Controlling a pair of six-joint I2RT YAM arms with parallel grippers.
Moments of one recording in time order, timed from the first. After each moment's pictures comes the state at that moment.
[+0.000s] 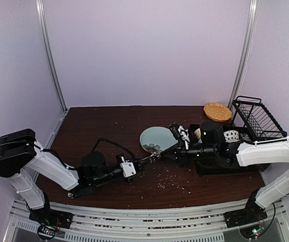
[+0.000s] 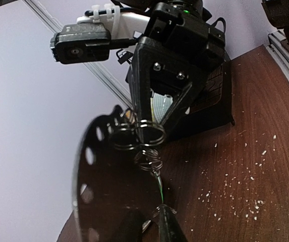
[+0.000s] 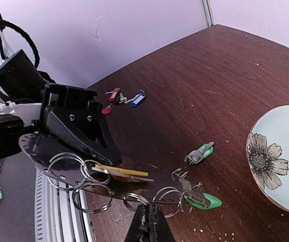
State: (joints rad) left arm -1.12 1.66 0.50 1.13 -0.03 0.68; right arm 0.80 1.37 0.67 0.33 -0.49 0.18
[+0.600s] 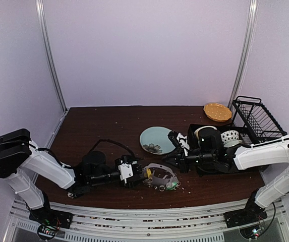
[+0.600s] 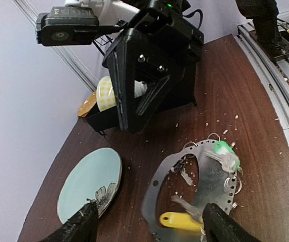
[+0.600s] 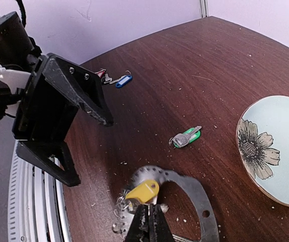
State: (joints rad) left arm -1.08 1.61 0.48 0.95 0.10 0.59; right arm 0.80 1.40 0.61 0.36 -0.44 0.07
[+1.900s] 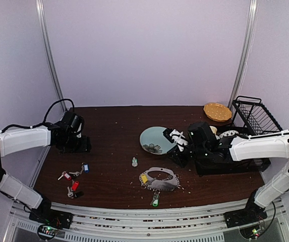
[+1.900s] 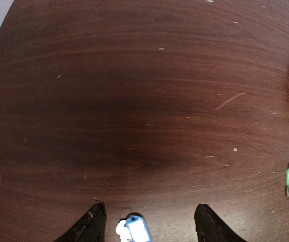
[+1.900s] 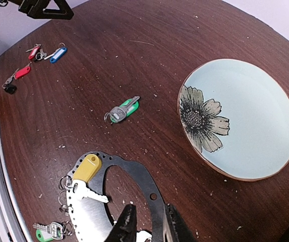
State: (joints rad) left arm -0.46 1.38 0.85 -0.44 -0.16 -0.44; right arm 0.82 1.46 0.80 0.00 -0.13 0.00
